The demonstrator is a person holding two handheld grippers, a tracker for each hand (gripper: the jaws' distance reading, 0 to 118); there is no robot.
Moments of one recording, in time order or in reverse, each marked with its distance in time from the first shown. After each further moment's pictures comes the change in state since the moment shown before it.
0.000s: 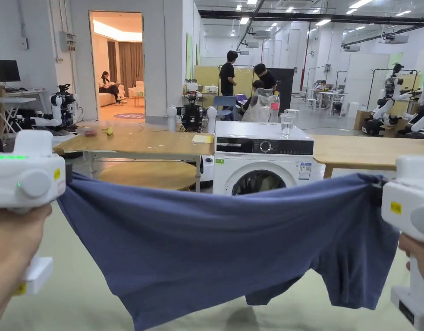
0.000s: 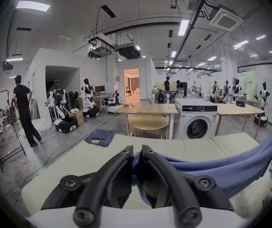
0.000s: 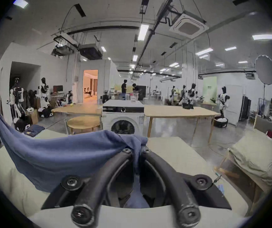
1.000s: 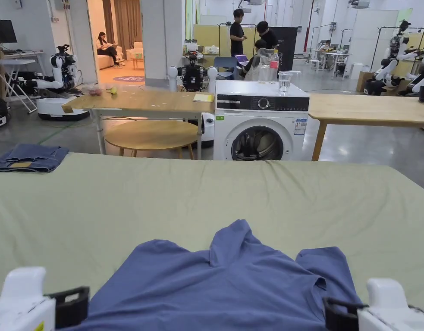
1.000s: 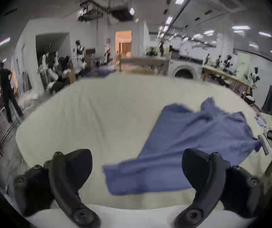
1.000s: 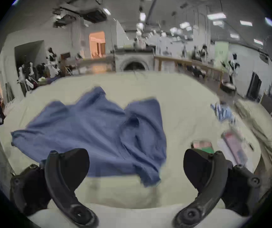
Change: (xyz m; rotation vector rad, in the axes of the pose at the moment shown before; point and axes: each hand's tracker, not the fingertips) left arm -0.029 -0.230 0.229 -0.253 -0.164 -0.026; right arm -0.009 -0.226 0.205 -0.269 0.153 0.039
